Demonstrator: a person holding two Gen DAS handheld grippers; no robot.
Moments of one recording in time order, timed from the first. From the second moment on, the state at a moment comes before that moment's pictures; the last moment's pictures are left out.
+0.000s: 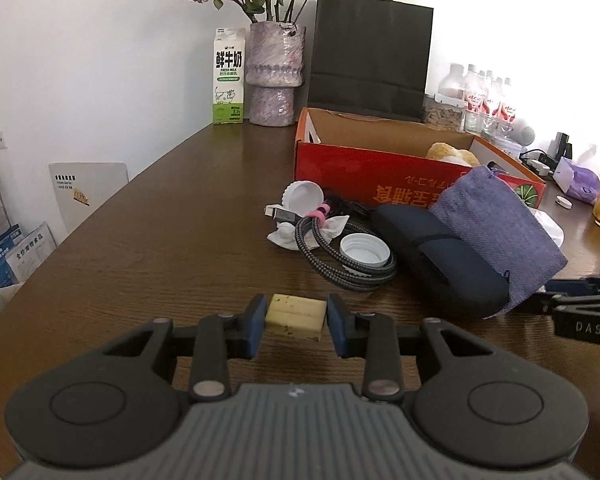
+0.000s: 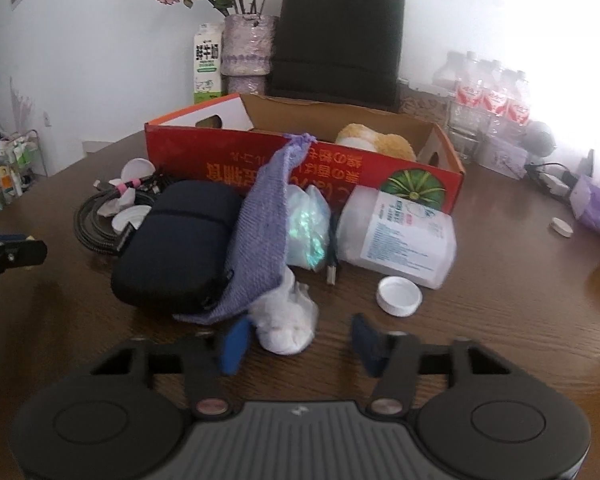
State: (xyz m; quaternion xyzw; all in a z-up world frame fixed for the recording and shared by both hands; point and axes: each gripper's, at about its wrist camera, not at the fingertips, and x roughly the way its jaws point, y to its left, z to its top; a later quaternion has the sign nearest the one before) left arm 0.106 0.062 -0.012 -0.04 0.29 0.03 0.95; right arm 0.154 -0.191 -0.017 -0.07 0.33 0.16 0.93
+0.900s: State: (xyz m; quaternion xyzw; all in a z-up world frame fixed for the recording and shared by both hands) left arm 0.145 0.044 0.073 -0.05 0.17 -0.01 0.98; right arm 0.172 -0.221 0.060 -0.03 0.21 0.13 0.97
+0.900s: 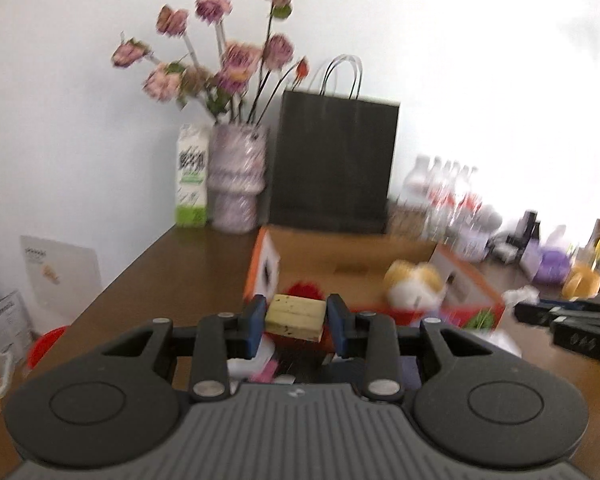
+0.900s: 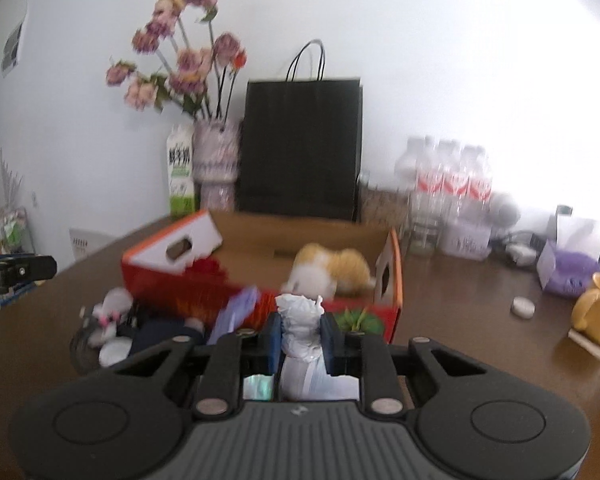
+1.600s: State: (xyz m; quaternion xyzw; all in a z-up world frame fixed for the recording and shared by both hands) left arm 0.293 0.008 0.083 -0.04 0.19 0.00 0.98; right arm 0.303 -0.158 0.085 -0.01 0.20 0.18 0.96
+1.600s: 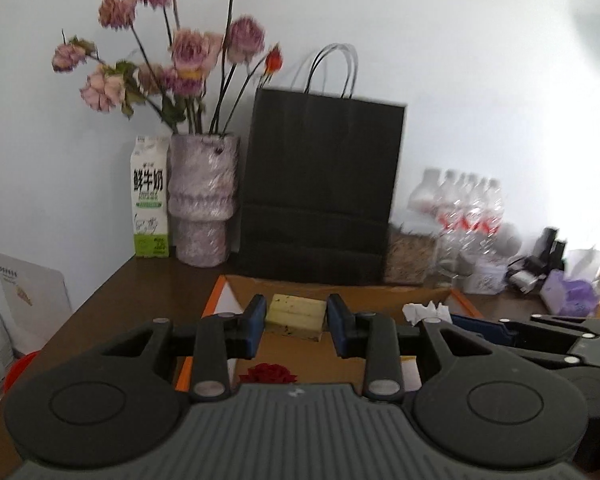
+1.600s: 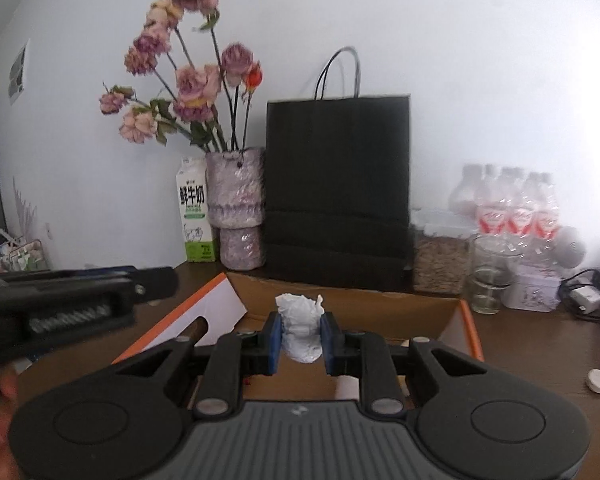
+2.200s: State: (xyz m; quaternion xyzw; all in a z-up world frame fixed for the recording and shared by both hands) left arm 0.351 0.012 0.016 0.00 0.31 0.04 0.95; right arm 0.354 -0.136 0.024 -0.02 0.29 0.20 0.93
